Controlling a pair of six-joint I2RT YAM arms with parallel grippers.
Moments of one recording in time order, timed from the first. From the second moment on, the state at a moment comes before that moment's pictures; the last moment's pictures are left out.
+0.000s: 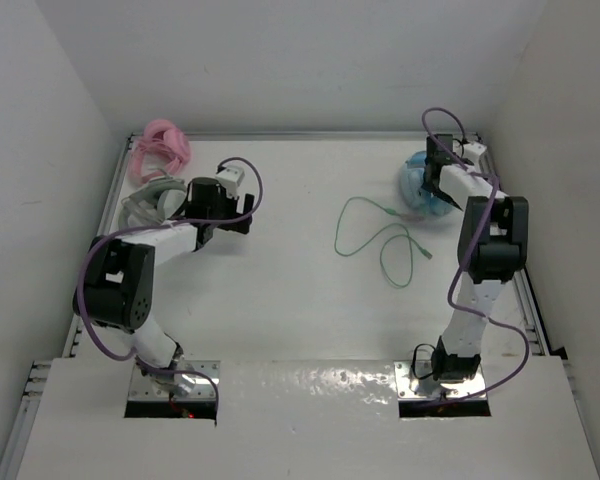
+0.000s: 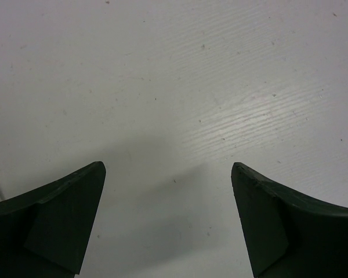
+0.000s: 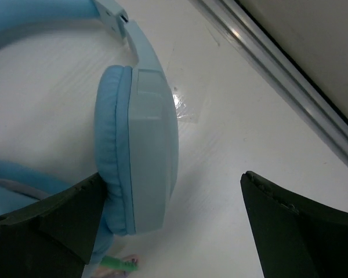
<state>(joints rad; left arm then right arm) -0.21 1.61 0.84 0.14 0.10 0.07 -0.04 2.00 1.46 -0.46 0.69 0.53</state>
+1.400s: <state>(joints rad) -0.46 1.45 1.23 -0.35 0.50 0.26 0.75 1.25 0.82 -0.41 0.81 0.40</state>
